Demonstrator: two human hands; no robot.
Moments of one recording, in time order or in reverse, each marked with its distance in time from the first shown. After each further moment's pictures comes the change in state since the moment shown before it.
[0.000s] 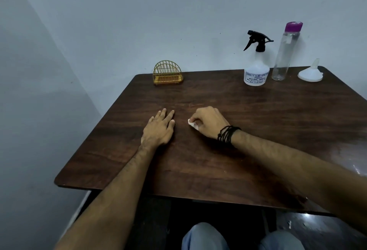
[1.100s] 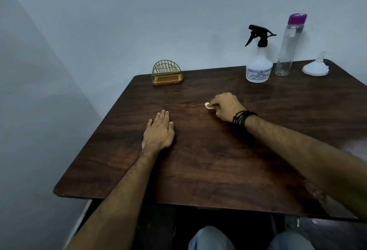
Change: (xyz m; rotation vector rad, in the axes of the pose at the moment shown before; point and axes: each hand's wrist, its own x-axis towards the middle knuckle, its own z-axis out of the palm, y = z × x) left_hand -0.004 0.004 0.000 0.008 0.007 -0.056; right_hand 0.031 0.068 -0.009 -0.109 0.064 0.151
